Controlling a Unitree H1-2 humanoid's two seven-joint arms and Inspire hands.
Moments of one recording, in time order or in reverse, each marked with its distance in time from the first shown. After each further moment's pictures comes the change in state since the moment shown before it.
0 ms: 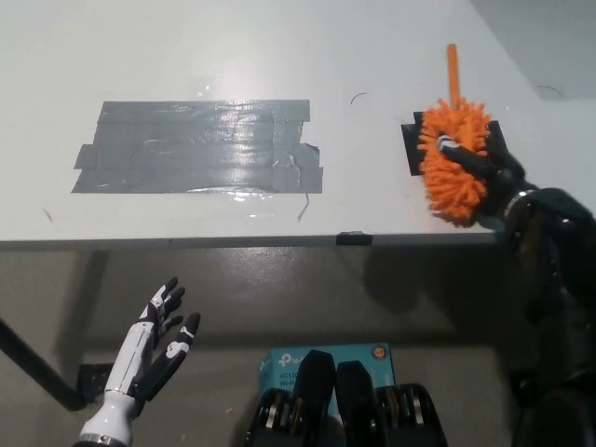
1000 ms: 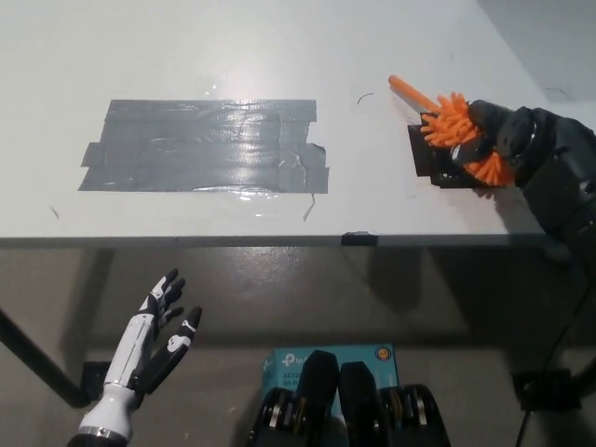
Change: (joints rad) left_arm -0.018 0.005 0.000 -0.014 0.002 -0.004 -0.001; right_arm -0.293 -0.253 0.876 0.398 -0.554 -0.089 0.049
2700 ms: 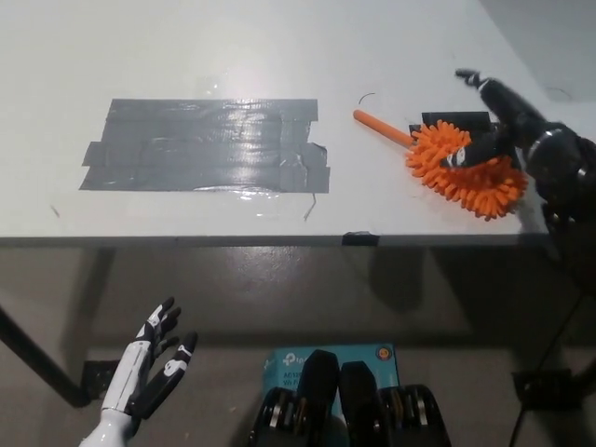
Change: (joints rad) left_arm 0.056 0.000 -0.002 -0.001 0.012 0.024 0.001; right_arm 0.201 -0.037 -0.163 -0.488 0.033 0.109 0.013
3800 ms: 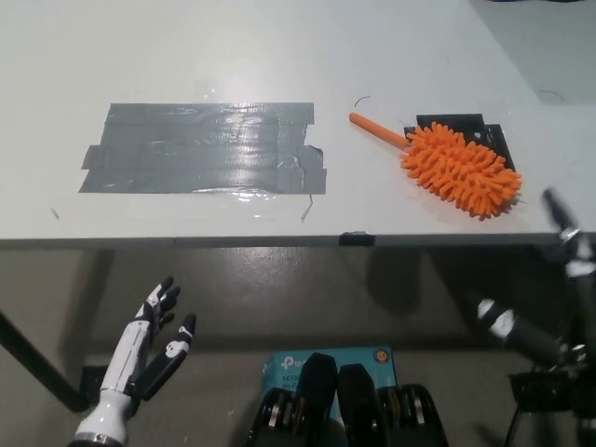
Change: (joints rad) left_arm -0.025 0.002 0.005 -0.010 0.003 0.011 0.000; right_arm 0.884 0.197 -0.279 -1.015 0.152 -0.592 -0.405
